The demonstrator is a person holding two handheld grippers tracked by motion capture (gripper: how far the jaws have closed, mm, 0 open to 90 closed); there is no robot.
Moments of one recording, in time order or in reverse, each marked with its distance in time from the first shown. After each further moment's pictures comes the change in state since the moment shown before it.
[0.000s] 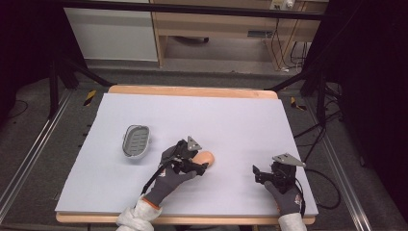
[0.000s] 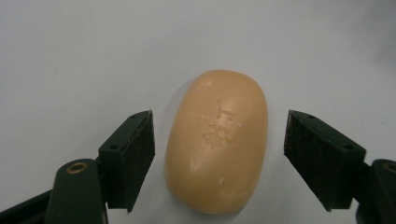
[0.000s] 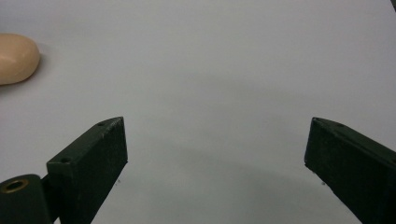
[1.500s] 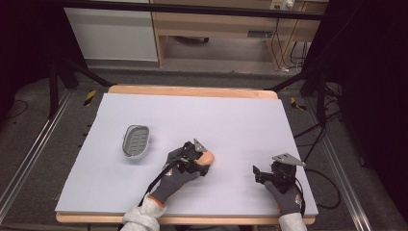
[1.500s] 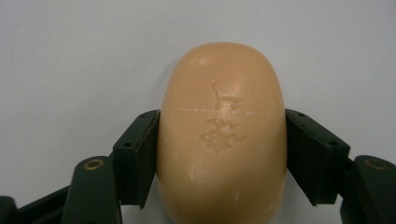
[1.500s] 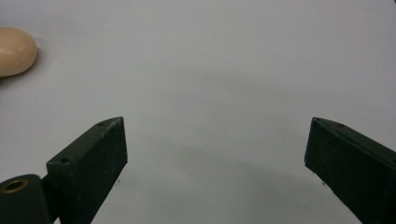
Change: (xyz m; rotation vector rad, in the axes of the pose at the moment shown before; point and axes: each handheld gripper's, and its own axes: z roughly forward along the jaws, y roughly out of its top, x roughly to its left) left arm -0.002 -0.002 0.027 0.083 0.002 0.019; right arm -0.001 0.000 0.001 0.016 -0.005 0.002
